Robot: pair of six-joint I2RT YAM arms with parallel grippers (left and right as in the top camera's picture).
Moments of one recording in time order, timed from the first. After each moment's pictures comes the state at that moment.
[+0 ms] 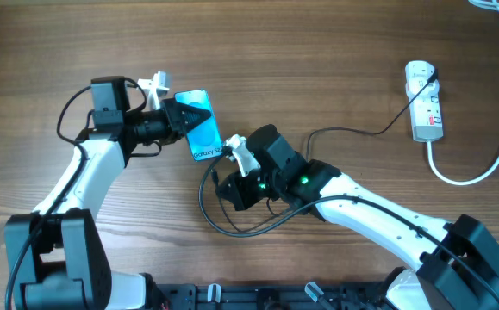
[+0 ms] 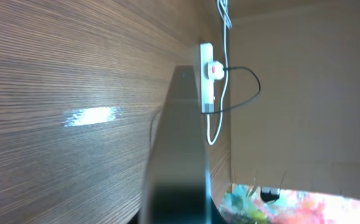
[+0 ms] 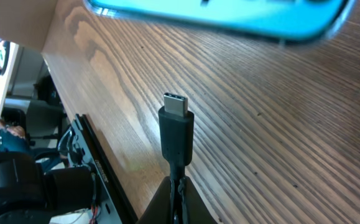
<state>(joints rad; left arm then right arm) 0.05 1.60 0.90 -0.19 1.05 -0.51 0.81 1.57 0.90 -0.18 -0.53 0.47</state>
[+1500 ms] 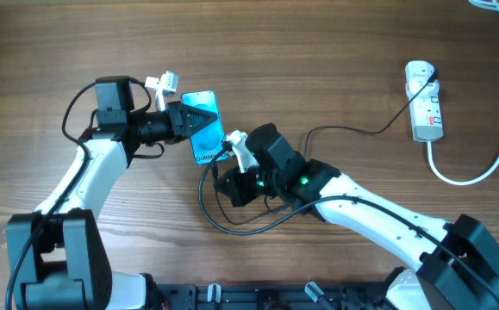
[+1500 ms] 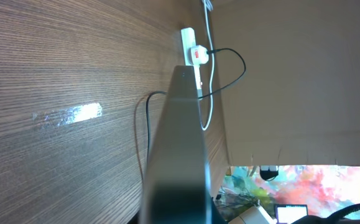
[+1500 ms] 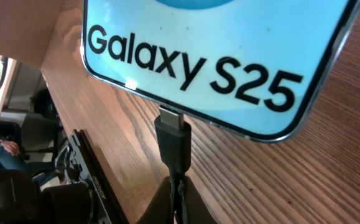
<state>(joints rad) 0.03 1.60 0.90 -0.19 1.13 -0.42 0.81 1.57 0.90 -0.12 -0.49 0.49</state>
